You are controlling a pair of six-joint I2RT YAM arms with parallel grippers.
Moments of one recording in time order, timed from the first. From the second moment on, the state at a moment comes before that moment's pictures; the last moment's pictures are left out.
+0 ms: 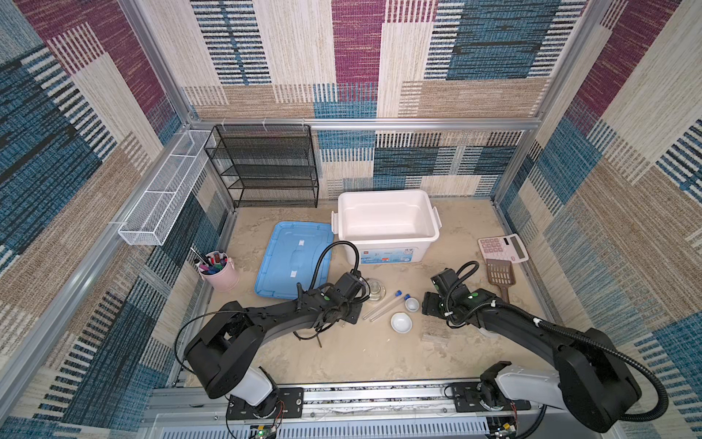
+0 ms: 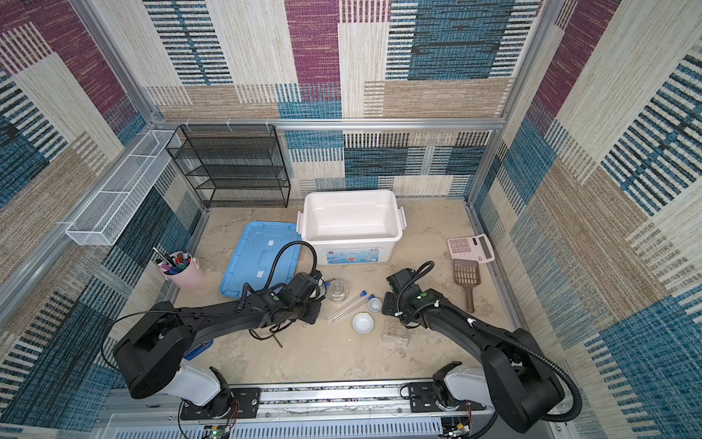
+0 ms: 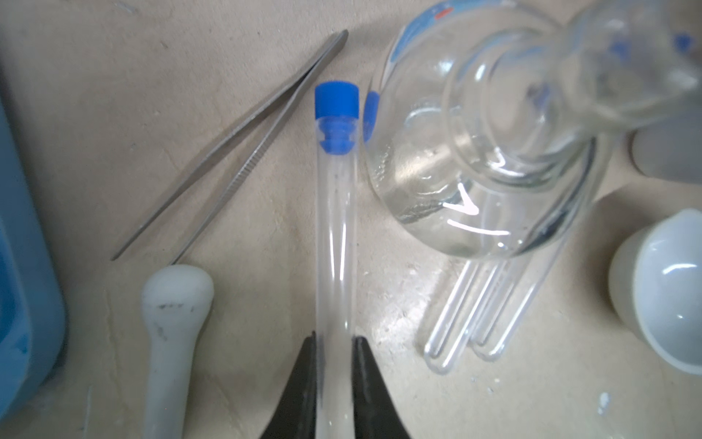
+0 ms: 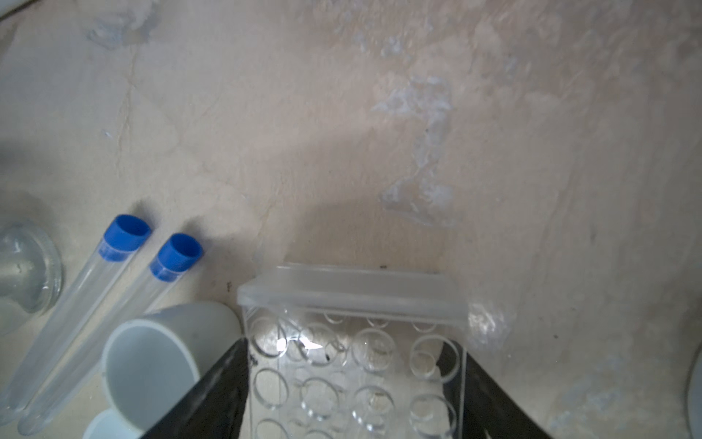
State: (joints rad) left arm -0.80 1.53 0.78 -0.30 -0.10 -0.34; right arm 0.48 1.26 0.60 -0.49 0.13 0.67
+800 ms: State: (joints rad) left arm -0.80 1.49 0.76 -0.29 -0.10 -0.34; right arm 0.28 1.45 0.72 -0.23 0.13 0.35
